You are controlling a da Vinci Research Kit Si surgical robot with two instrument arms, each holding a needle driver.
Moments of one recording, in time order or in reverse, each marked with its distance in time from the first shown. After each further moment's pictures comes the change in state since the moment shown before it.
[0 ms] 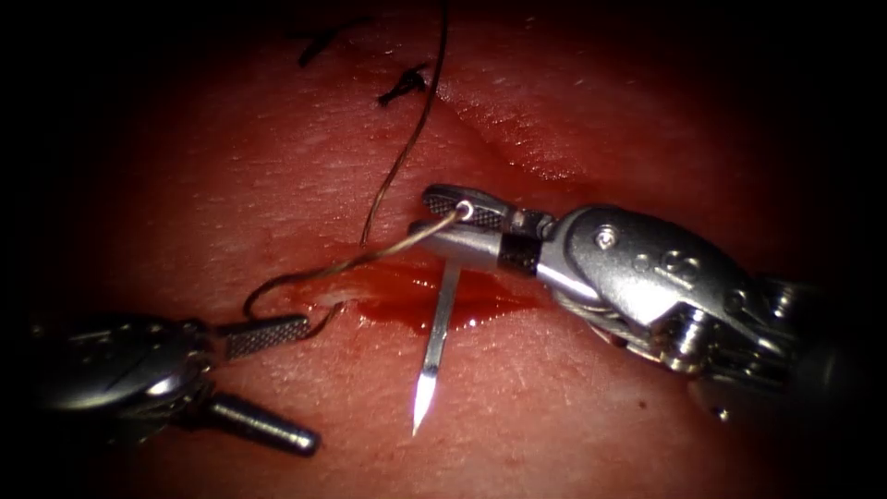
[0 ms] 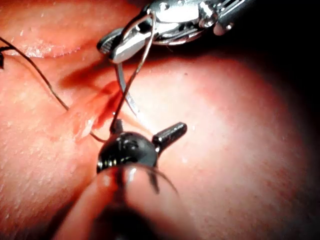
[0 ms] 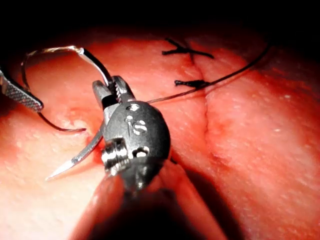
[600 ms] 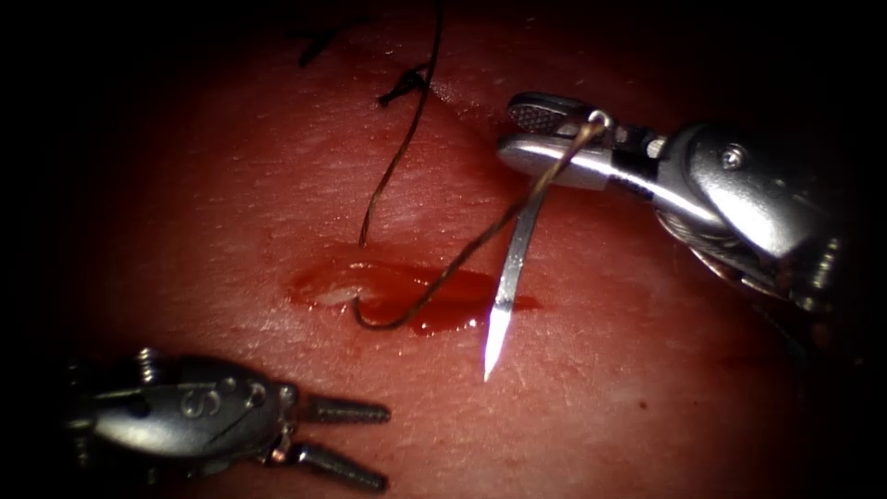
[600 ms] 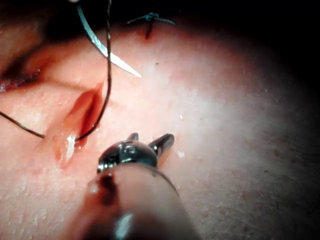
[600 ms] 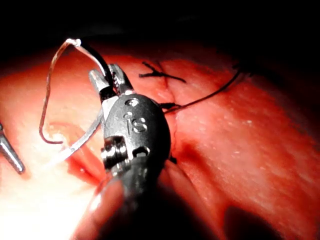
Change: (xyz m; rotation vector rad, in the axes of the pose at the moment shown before) right arm 0.006 0.002 -0.005 0.007 0.086 -0.098; left arm 0.002 0.002 0.004 0.049 0.199 0.195
